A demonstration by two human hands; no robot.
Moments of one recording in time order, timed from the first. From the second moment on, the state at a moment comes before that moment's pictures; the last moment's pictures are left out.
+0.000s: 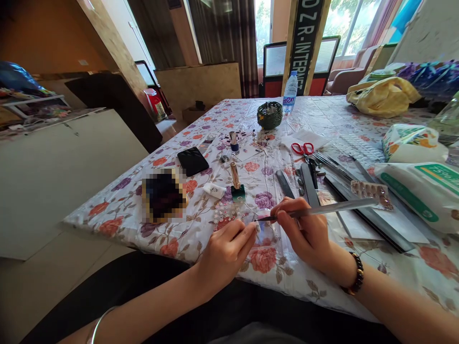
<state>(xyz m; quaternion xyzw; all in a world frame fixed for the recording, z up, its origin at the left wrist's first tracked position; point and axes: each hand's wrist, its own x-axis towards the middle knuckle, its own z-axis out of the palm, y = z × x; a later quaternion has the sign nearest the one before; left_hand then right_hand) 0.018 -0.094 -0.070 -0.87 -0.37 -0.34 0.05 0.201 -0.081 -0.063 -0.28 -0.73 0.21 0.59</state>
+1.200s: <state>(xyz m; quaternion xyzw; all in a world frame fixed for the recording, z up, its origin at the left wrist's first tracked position) 0.018 -0.094 -0.068 -0.87 -0.37 -0.32 0.05 0.198 -0.083 -0.060 -0.29 -0.72 0.21 0.59</state>
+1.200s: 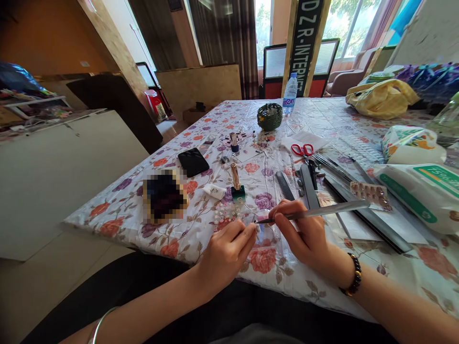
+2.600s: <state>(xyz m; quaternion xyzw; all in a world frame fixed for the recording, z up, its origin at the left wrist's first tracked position) 0.018 -0.095 -0.069 -0.87 -0.37 -0.32 0.05 0.200 -0.081 -0.061 -0.28 -0.73 0.19 0.59</state>
